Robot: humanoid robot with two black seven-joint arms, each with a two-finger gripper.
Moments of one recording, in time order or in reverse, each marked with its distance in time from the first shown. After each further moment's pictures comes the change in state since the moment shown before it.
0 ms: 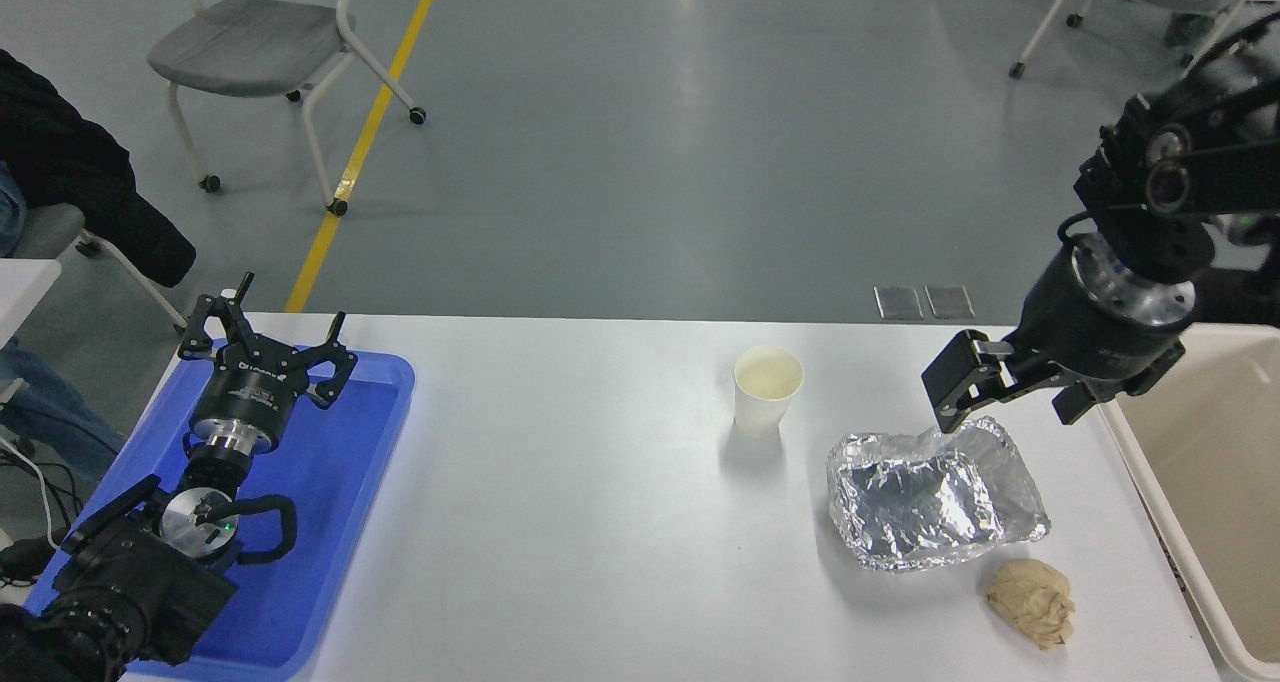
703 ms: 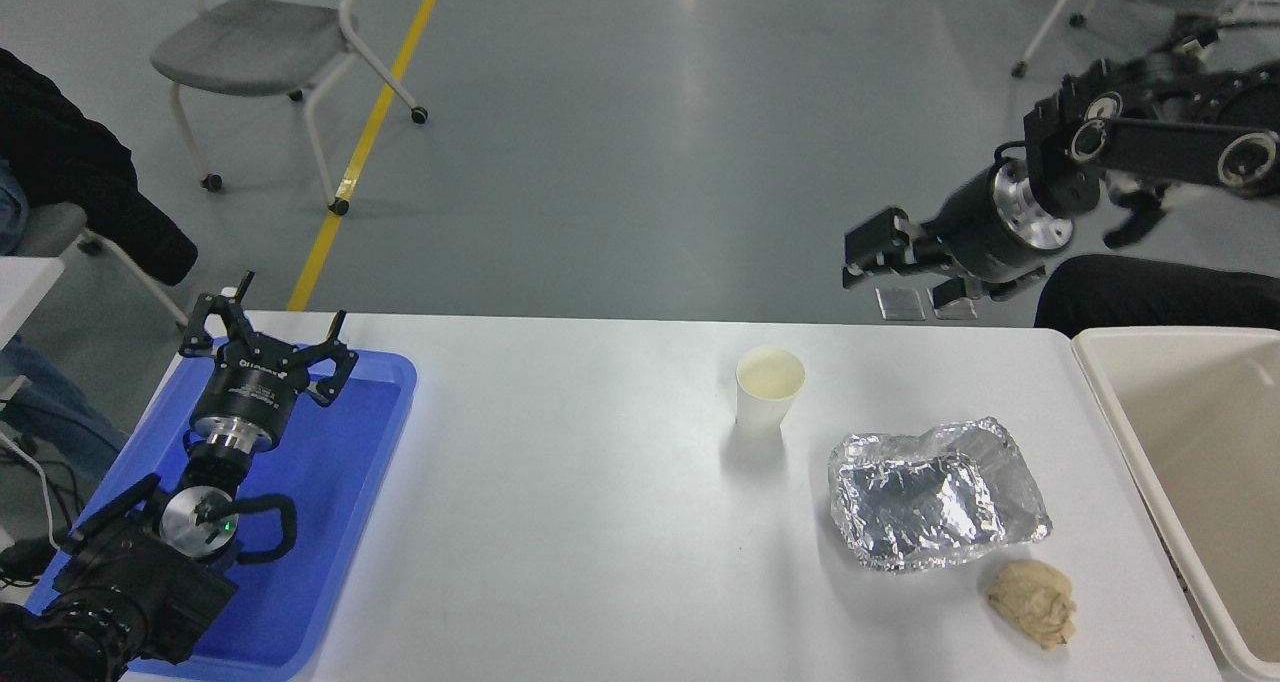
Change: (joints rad) left arm -0.002 0.000 0.000 0.000 0.001 0.000 0.000; right arm -0.474 -0.083 0.318 -0.441 -0.139 -0.153 -0.005
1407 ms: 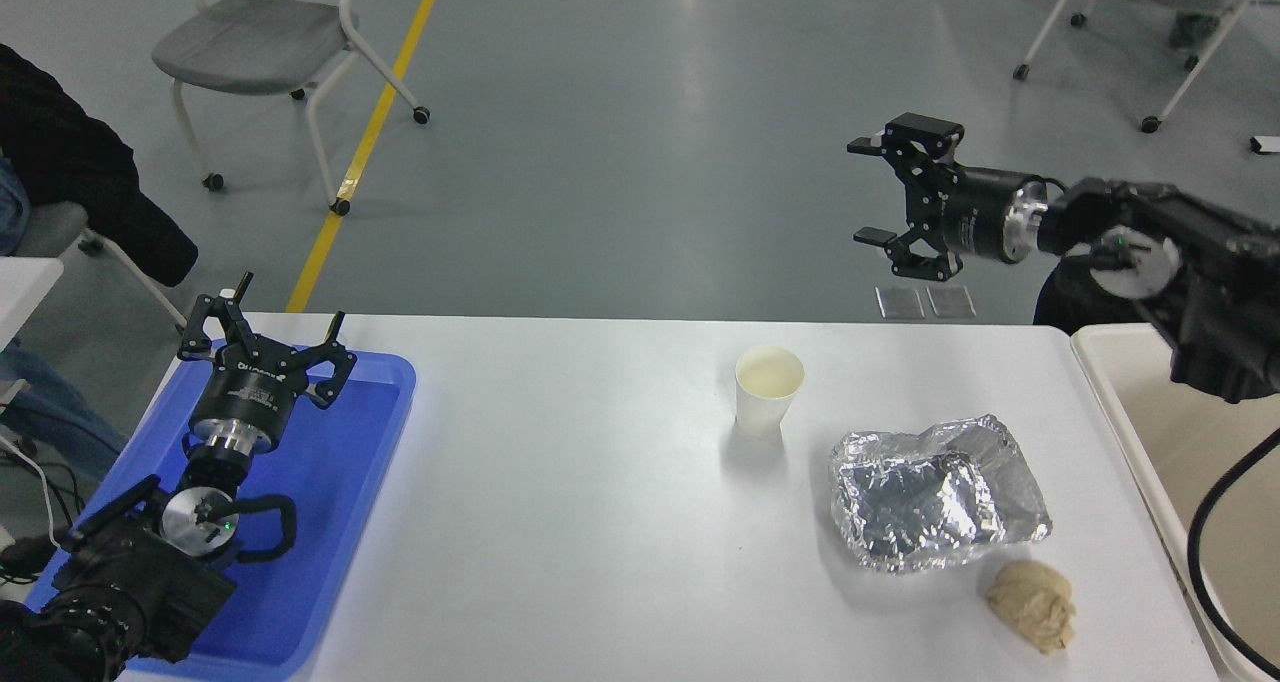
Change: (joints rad) left arm 0.000 0.000 0.000 0.000 0.000 0.000 0.000; right arm -0.643 -0.016 0.933 -0.649 0.086 -0.004 0.003
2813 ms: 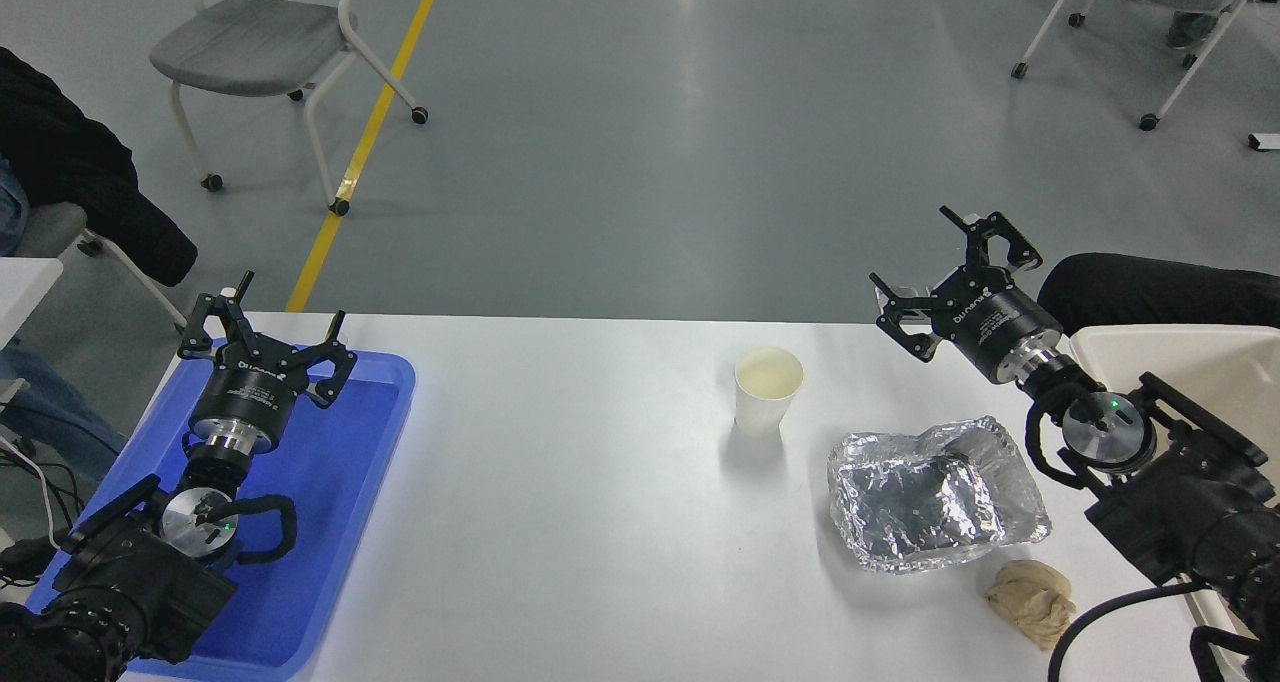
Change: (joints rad) left arm 0.000 0.000 0.000 0.000 0.000 0.000 0.001; right arm -0.597 0.145 0.848 -0.089 0.359 -0.019 0.064
